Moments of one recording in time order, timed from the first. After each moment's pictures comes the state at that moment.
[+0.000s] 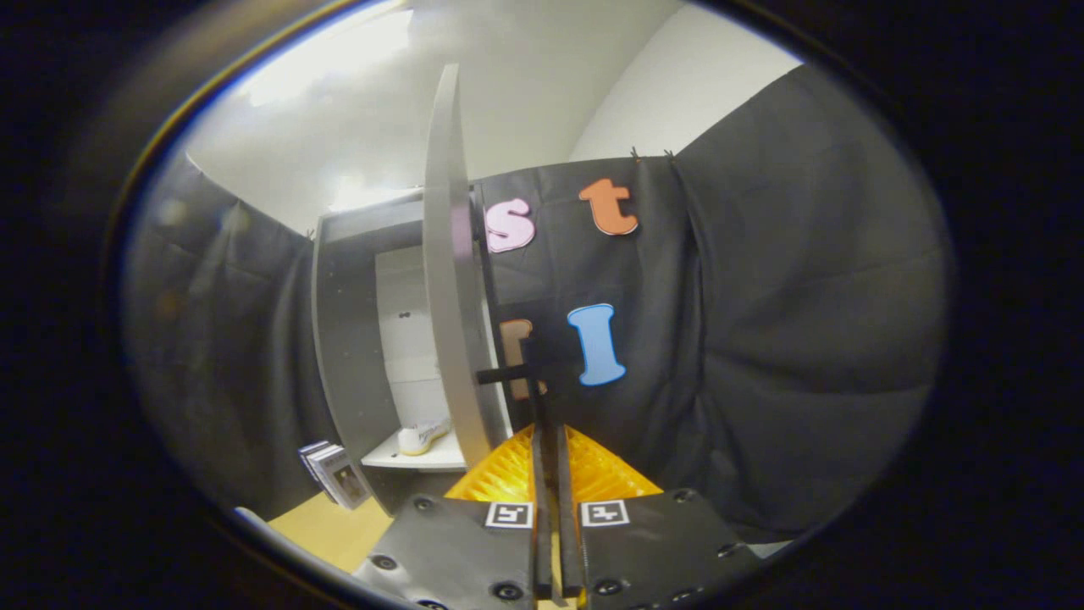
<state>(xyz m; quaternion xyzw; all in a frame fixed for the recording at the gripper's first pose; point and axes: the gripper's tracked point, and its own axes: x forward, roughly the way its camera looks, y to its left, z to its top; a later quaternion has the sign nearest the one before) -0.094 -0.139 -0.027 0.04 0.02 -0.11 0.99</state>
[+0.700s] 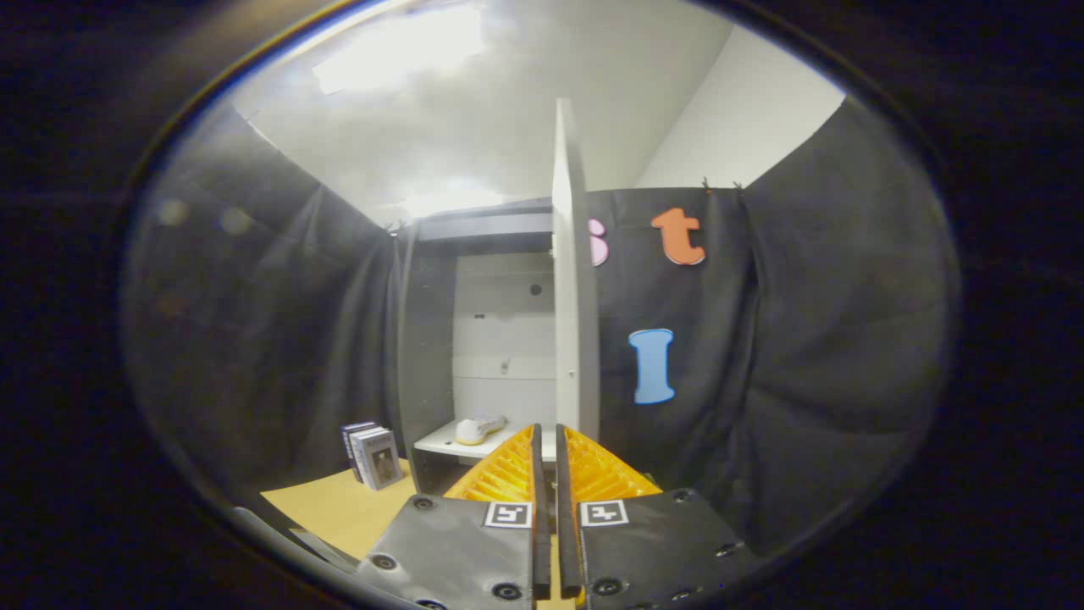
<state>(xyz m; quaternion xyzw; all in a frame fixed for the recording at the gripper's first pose) -0.101 -0.079 -0.018 -0.03 -0.02 0.03 1.00</state>
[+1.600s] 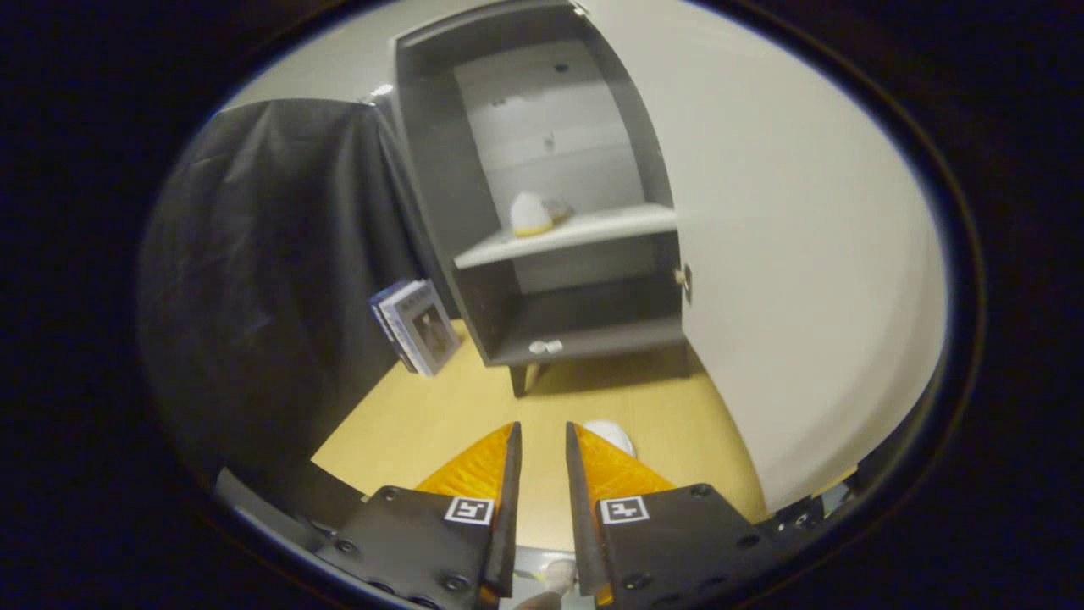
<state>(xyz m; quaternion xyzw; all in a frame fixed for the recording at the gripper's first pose) -0.149 -0.009 -0.211 0.10 0.35 0.01 0.93</state>
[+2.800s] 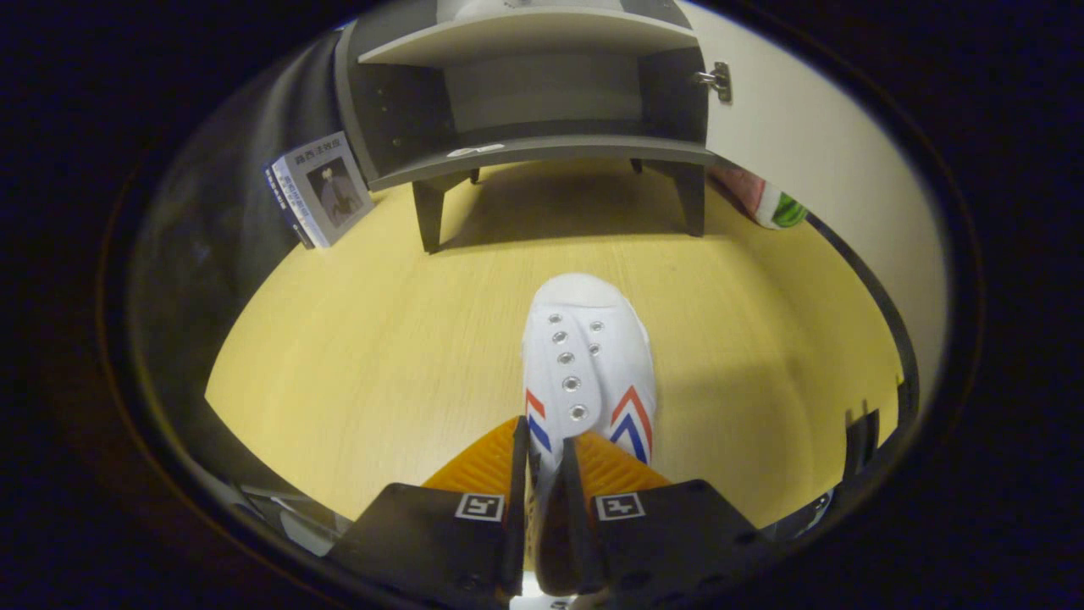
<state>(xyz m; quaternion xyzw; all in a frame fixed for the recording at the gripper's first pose) -0.165 -0.023 -0.309 -0.01 0.46 -0.02 0.89</state>
